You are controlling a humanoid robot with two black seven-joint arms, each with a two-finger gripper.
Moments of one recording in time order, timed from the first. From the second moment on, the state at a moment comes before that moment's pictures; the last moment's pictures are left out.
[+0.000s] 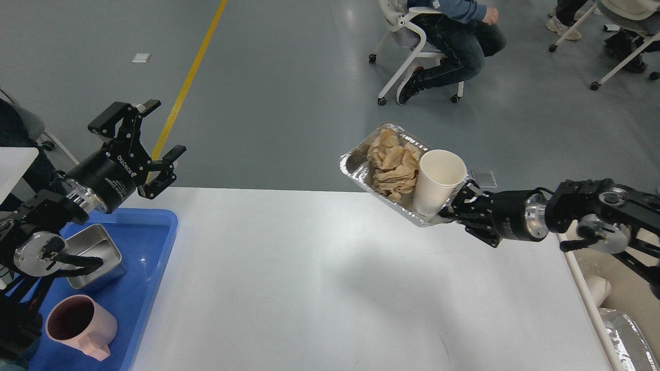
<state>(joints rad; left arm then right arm) -0.34 0.42 -1.27 -1.29 0.49 -0.34 0.06 0.76 -0.77 0.52 1.45 -0.34 0.27 -0.43</state>
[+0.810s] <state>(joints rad) -0.33 0.19 -1.33 -1.08 0.40 -0.30 0.06 0.51 -0.96 0.61 0.75 -0.03 0.28 -0.42</state>
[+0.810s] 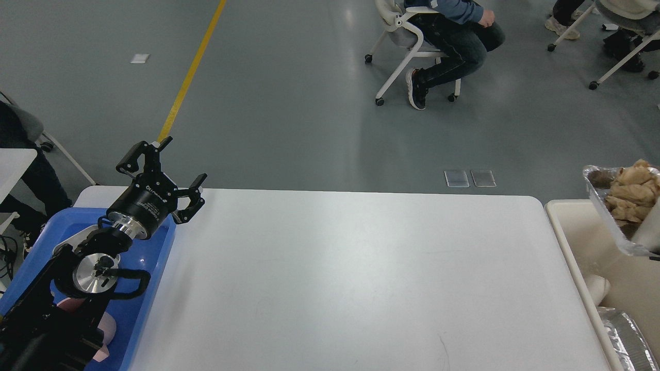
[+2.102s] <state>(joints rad) -0.30 0.22 -1.34 -1.07 0.40 -0.29 0.06 0.65 -0.59 0.70 0.51 0.05 0.27 -0.05</state>
